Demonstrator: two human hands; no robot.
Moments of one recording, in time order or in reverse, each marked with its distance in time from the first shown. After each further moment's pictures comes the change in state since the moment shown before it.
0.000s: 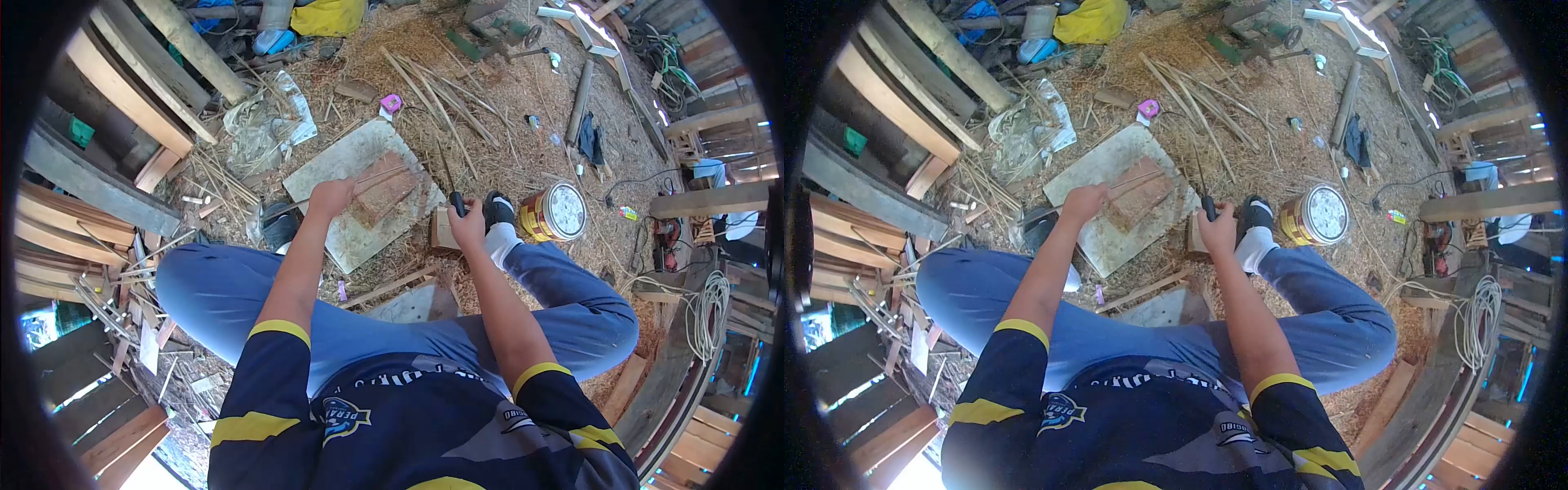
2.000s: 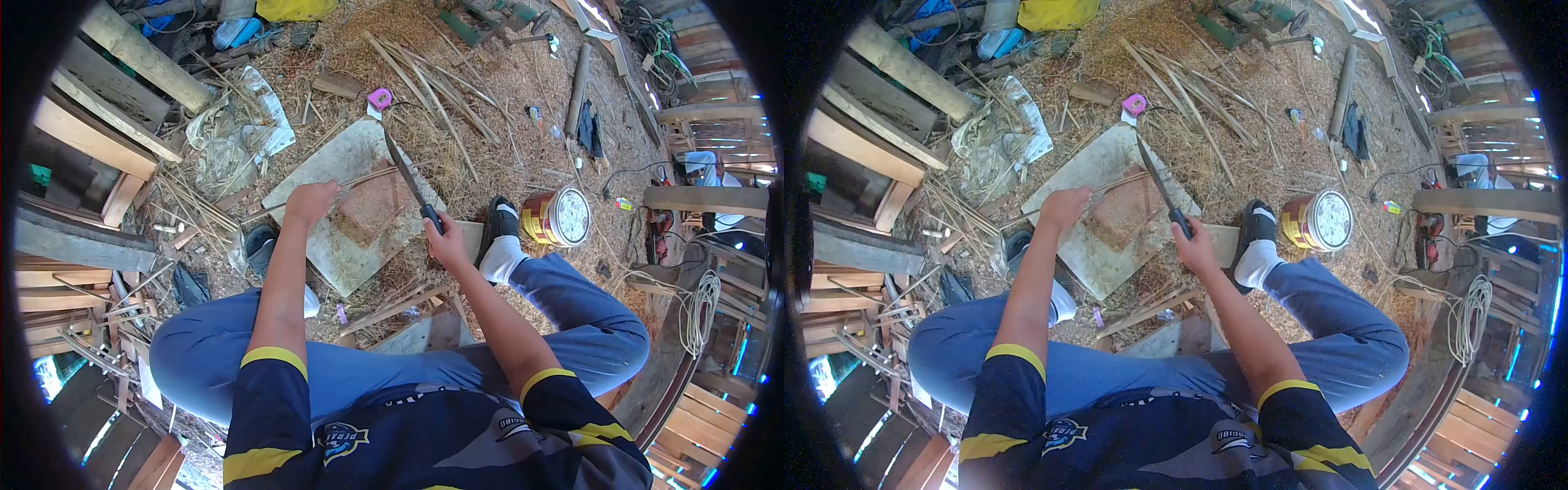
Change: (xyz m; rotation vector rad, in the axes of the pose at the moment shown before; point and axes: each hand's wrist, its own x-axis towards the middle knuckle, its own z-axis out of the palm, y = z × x) left_hand 0.051 -0.064 0.015 -0.069 -0.192 0.027; right_hand 0.003 -0.010 0.071 0.543 -0.372 0.211
